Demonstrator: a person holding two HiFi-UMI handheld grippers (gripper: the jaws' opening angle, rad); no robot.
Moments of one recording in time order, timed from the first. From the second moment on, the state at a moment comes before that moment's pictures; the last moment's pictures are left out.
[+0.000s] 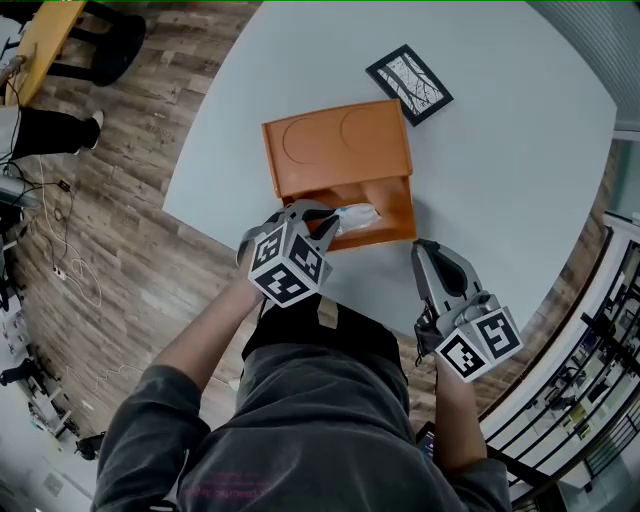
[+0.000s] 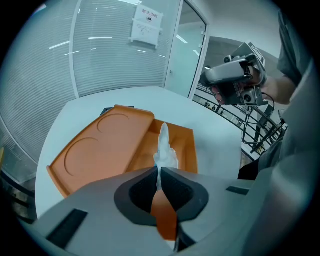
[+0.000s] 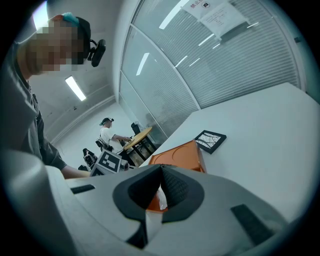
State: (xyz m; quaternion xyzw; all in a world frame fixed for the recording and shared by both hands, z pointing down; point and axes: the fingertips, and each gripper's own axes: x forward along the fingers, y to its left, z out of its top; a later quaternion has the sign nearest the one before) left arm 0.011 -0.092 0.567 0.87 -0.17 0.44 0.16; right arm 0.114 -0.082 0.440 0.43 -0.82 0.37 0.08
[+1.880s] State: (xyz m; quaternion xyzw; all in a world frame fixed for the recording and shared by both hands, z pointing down) left arm -0.010 -0.127 0.485 0.88 -0.27 0.39 0.06; right arm 0.080 -0.096 0.409 0.41 -0.84 0.34 0.09
